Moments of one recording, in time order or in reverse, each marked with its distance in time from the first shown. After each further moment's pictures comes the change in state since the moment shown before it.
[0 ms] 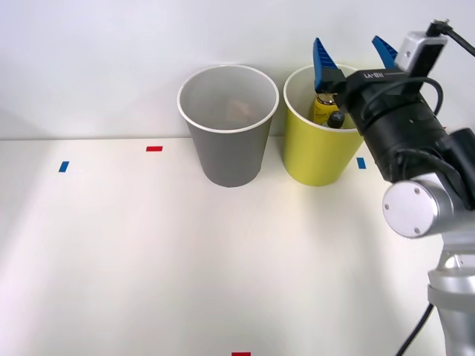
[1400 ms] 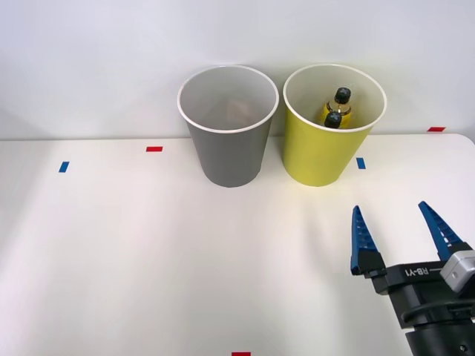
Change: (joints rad) arm 0.910 -0.151 0.246 -0.251 0.106 -0.549 0.030
